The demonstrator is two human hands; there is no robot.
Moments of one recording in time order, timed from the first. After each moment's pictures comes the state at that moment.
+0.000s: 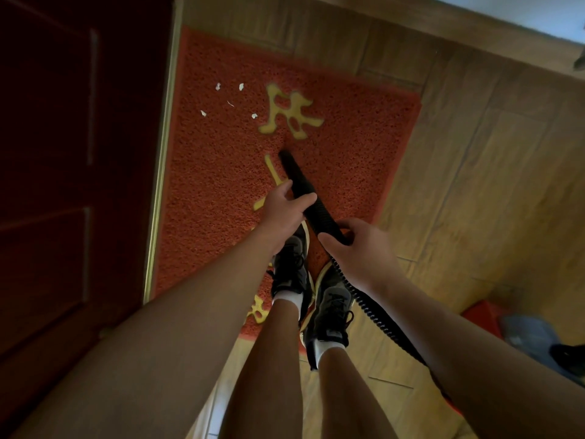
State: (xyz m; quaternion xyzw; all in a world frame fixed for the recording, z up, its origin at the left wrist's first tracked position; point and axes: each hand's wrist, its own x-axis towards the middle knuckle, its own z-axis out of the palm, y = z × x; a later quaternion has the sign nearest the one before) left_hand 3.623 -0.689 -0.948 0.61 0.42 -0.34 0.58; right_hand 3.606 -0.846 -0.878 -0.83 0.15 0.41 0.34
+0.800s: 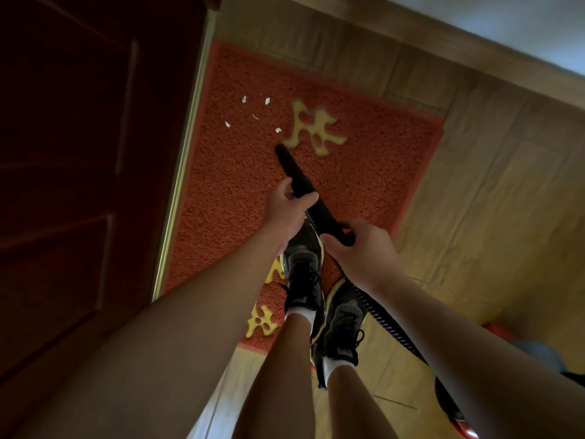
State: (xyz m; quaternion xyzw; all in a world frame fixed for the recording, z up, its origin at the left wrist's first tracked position) left_hand 3.648 -0.648 -0.950 0.59 0.46 -0.30 0.59; right_hand 3.640 -0.804 -0.882 -0.84 0.09 0.42 0.32
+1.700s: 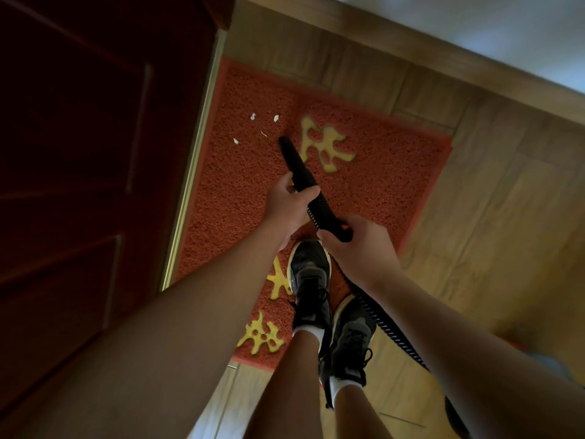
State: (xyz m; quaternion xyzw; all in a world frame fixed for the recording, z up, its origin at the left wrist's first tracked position) left_hand 3.688 -0.624 -0.948 0.61 0.45 -0.28 0.60; right_hand 3.671 -0.771 -0.890 -0.85 0.07 0.41 0.33
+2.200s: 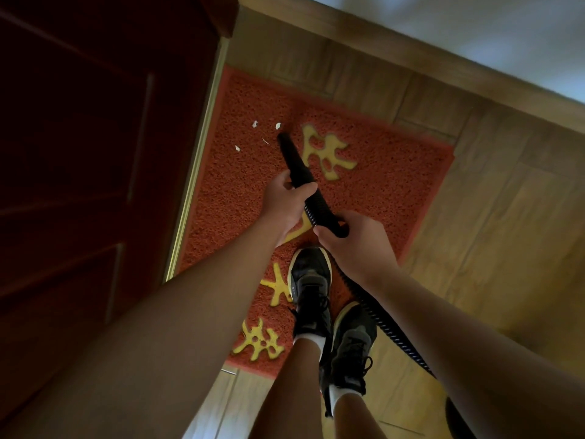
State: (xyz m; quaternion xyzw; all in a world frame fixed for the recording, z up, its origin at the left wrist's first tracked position) left_hand 3.709 -0.614 -0.952 0.62 0.44 -0.26 0.60; right_hand 3.693 -0.761 -0.896 -0.85 0.06 0.41 0.33
